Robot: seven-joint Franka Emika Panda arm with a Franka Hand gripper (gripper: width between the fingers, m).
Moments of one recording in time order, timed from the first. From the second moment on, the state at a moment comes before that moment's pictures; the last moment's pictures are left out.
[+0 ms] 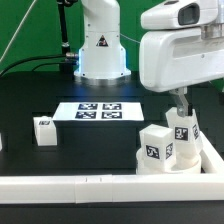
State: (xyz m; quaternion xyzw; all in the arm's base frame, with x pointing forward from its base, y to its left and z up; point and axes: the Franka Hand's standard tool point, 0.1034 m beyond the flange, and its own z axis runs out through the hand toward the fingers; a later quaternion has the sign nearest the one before) arm 0.615 0.127 0.105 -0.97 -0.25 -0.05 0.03
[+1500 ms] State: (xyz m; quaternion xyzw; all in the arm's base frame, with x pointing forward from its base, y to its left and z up) arm 0.614 0.111 0.085 -0.93 -0.37 -0.06 0.01
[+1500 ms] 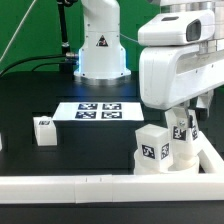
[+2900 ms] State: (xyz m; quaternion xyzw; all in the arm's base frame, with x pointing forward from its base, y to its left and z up) arm 0.626 0.114 0.082 -0.96 0.28 -0.04 0.06
